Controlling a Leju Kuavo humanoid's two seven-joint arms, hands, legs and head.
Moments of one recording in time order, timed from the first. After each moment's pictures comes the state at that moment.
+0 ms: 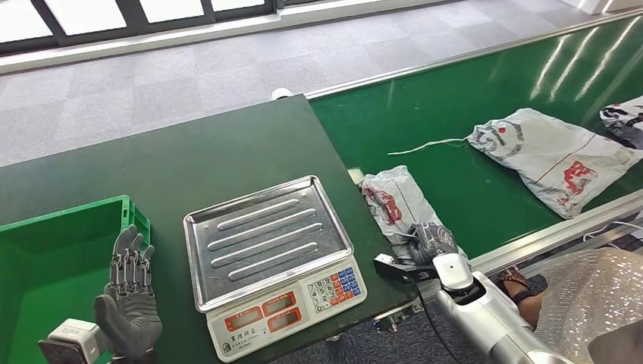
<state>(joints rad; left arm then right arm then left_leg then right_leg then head) 0.11 -0.14 -0.28 -1.64 0.00 -0.01 -0.36 -0.06 -0.33 0.18 -1.12 1.33 0.18 0.26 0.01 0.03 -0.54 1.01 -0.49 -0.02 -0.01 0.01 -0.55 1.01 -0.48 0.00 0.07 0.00</state>
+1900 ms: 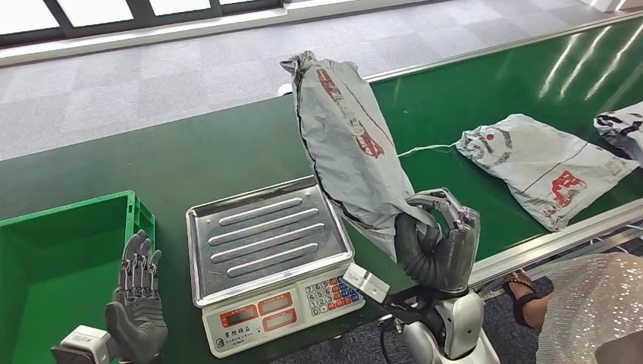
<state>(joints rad) 0.13 -0.16 -0.26 -1.60 -0.04 -0.07 -0.41 0.18 0.05 0.04 -1.96 1.40 -0.67 0.01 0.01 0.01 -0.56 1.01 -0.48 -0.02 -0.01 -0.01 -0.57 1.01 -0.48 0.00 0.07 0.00</state>
